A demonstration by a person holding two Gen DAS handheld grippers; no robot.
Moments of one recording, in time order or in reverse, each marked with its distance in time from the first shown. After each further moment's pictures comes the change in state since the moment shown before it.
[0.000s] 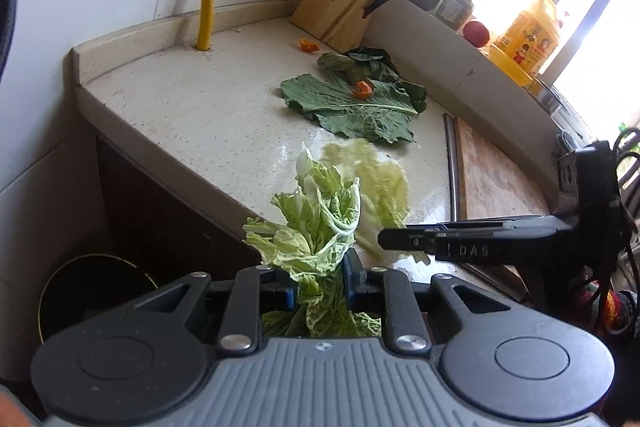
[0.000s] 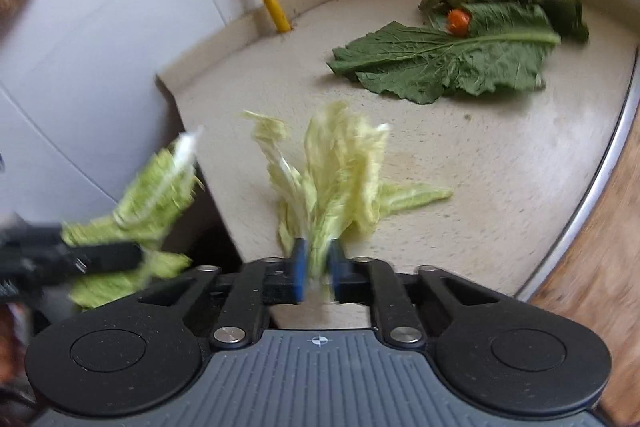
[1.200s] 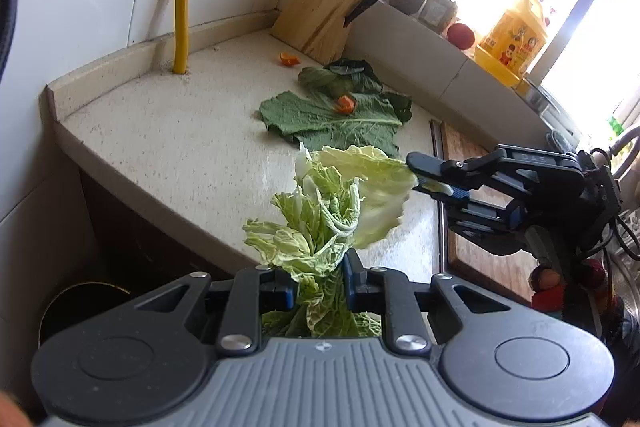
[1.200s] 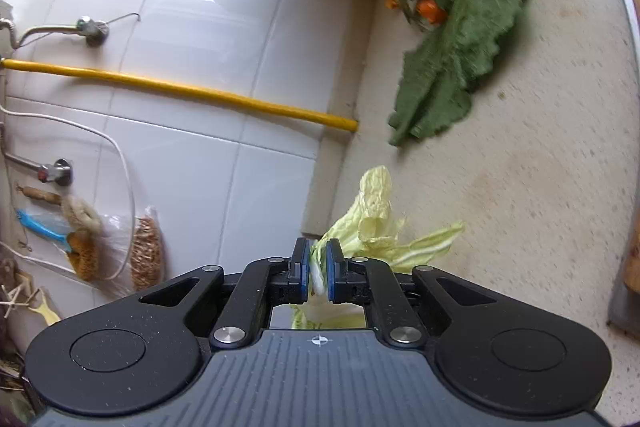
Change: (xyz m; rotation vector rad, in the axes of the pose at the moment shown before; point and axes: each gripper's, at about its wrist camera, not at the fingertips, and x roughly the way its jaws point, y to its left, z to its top) left arm 0.003 -0.009 0.022 0.037 -0.010 -0.026; right arm -0.015 -0.087 0.005 0.655 -0.213 0.616
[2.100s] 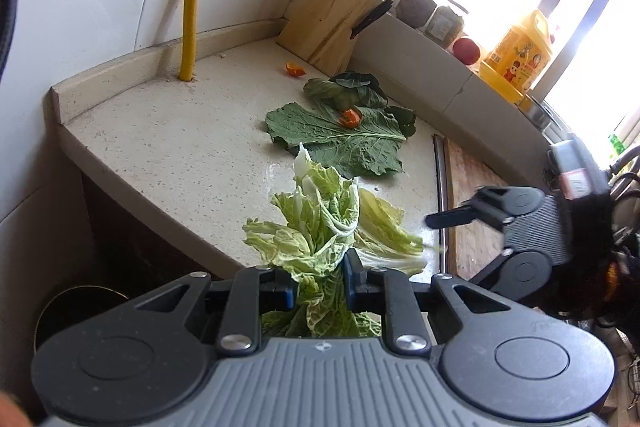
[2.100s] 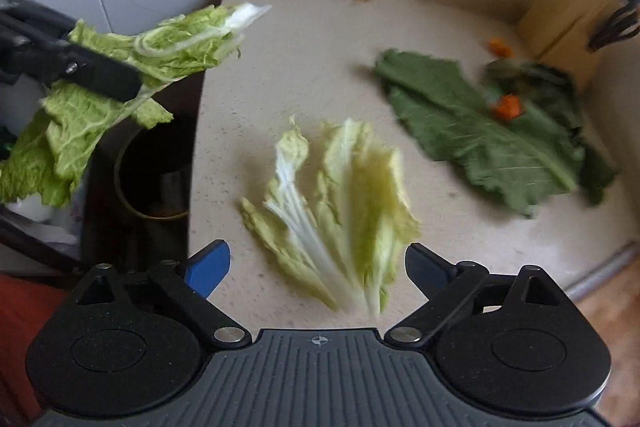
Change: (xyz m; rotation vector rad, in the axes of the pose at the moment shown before) left arm 0.000 0.004 0.007 -0.040 -0.025 -0.002; right arm 0.078 0.065 -0.049 -1.212 0.585 -0.773
